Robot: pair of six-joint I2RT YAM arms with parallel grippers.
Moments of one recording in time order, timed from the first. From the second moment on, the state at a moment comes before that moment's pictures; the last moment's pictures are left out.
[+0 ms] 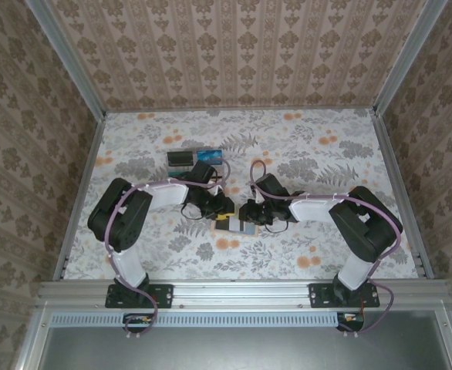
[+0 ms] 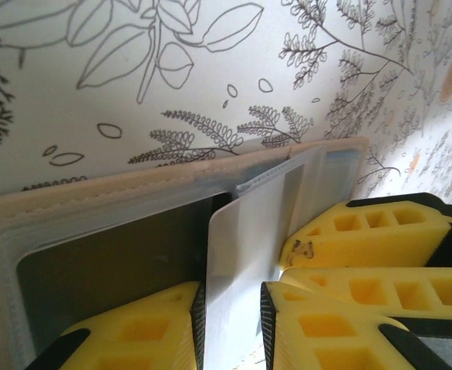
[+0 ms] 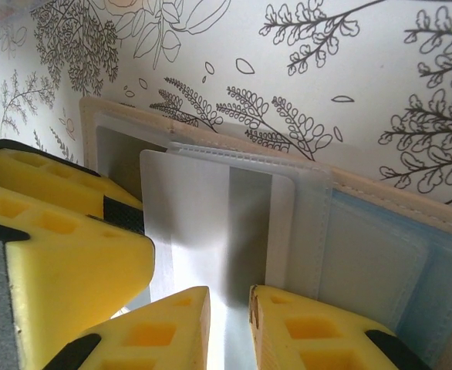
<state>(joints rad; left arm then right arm) -0.61 1.80 0.95 -0.30 0.67 -0.71 0.63 1.71 0.78 -0.03 -0.40 0.83</state>
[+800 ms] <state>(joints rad) -0.56 1.77 0.87 -0.22 0.73 -0.65 0.62 1.71 0.78 -0.02 -0.40 0.84</state>
